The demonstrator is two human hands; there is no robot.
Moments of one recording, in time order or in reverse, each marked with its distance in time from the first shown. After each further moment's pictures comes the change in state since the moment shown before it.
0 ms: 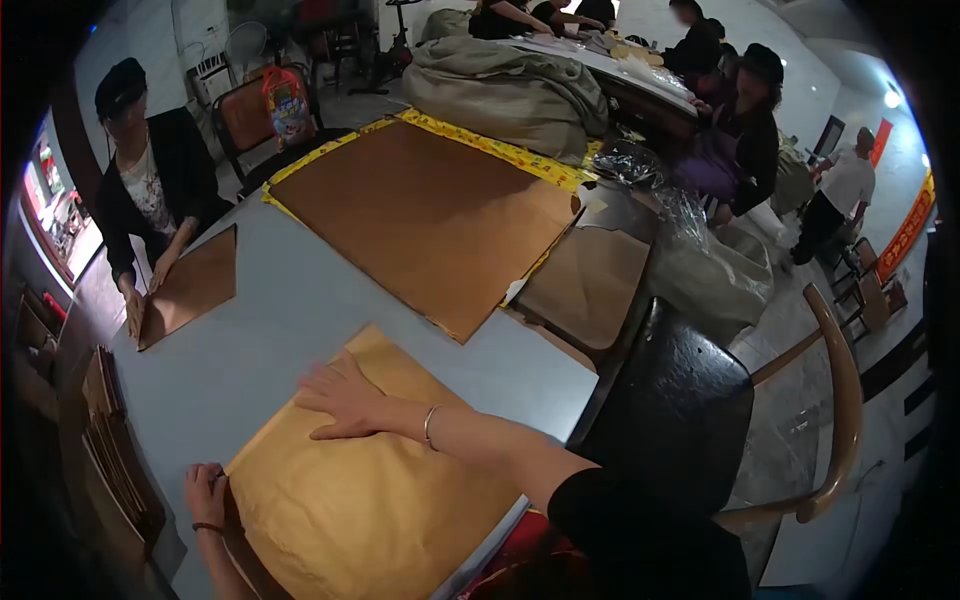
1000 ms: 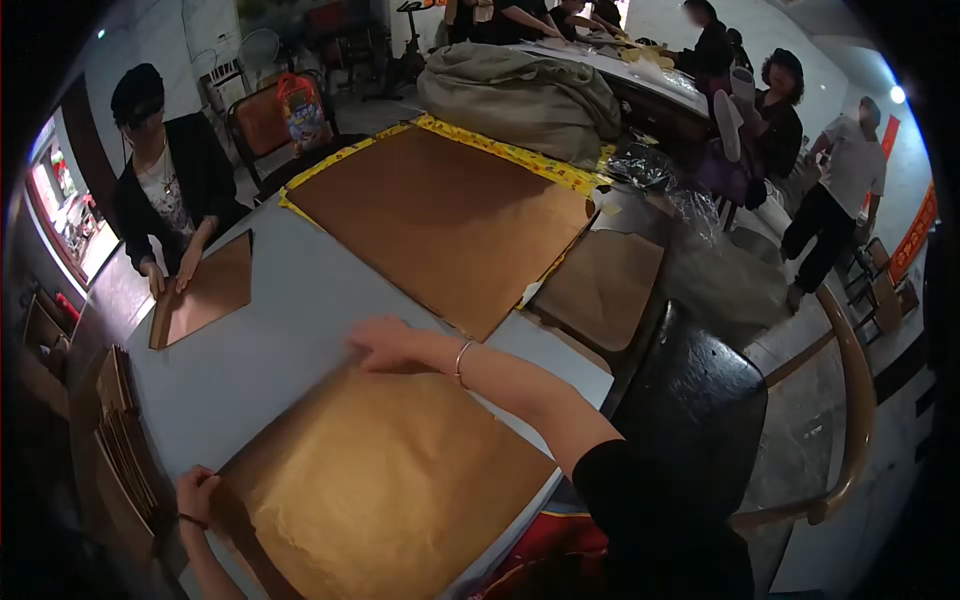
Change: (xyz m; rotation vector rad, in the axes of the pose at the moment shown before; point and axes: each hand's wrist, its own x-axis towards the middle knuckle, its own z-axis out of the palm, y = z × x) left_hand 0.003 -0.033 -0.033 -0.331 0.021 -0.030; right_hand 0.024 0.092 -0.029 0.019 0.094 0.076
